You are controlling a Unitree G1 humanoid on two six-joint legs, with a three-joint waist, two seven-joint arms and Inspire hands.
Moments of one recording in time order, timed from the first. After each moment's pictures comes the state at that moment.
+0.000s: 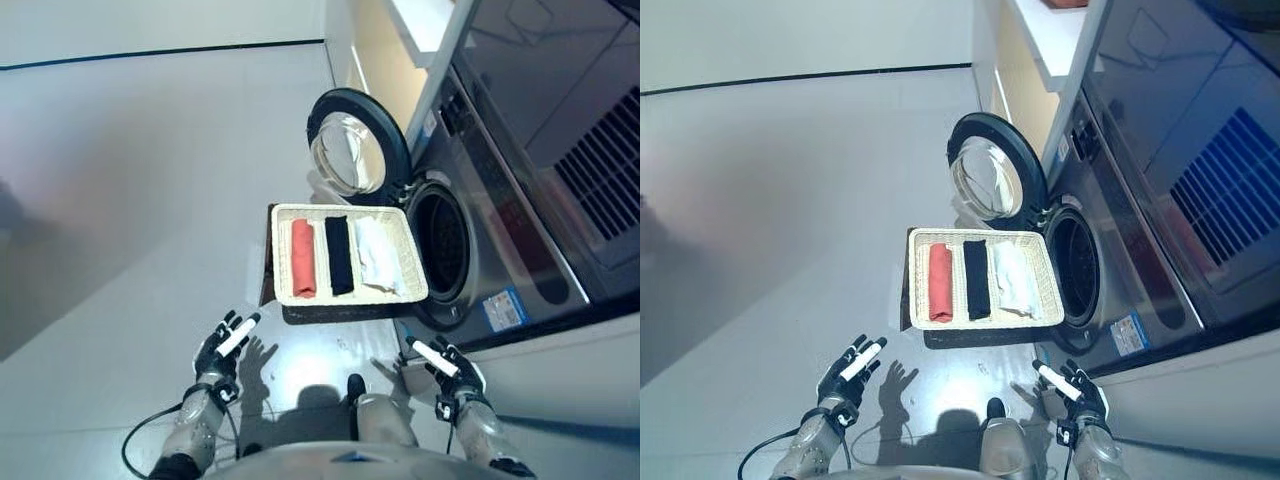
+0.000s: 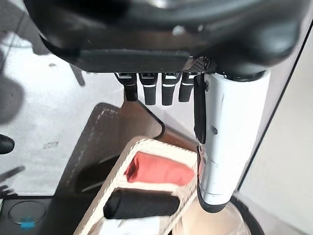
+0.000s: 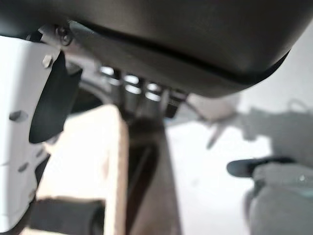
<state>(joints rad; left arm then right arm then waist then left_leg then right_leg) 0.09 0.19 -0.18 0.72 -0.77 -0.18 0.03 0.03 -0.28 0.11 0.94 0.69 -0.19 -0.07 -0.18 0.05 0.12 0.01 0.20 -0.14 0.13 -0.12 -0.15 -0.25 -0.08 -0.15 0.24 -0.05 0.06</state>
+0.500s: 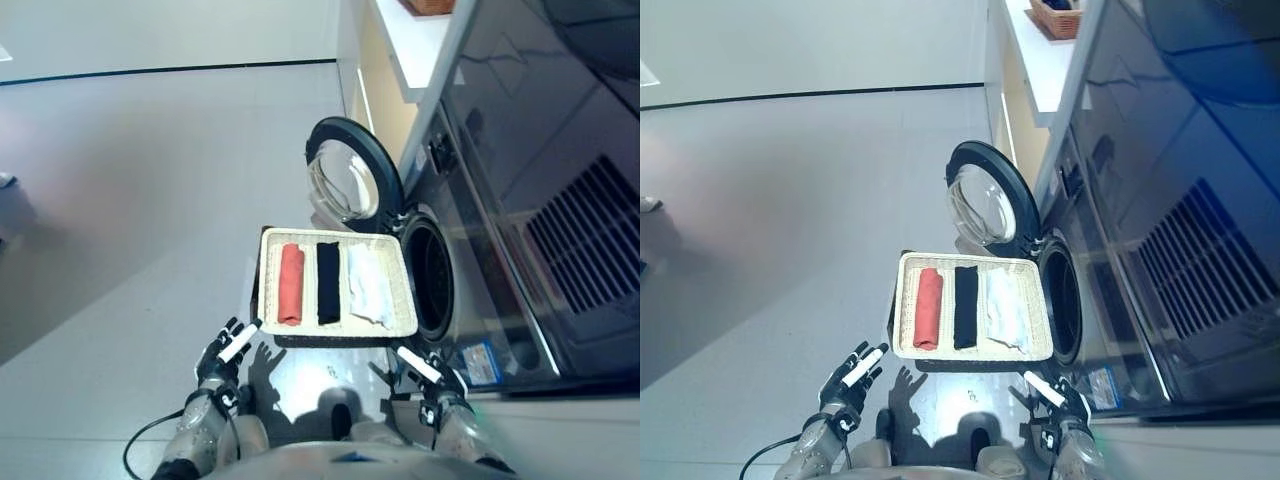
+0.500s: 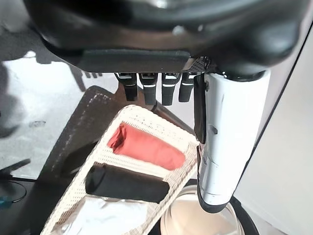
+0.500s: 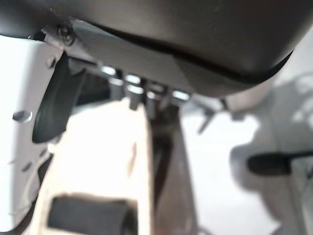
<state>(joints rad) 0.12 0.19 -0.21 0.72 -0.79 -0.17 0.04 0.04 -0.22 0.11 1.00 0.70 -0.20 -0.07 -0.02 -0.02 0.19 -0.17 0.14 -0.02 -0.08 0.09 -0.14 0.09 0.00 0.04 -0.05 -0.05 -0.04</state>
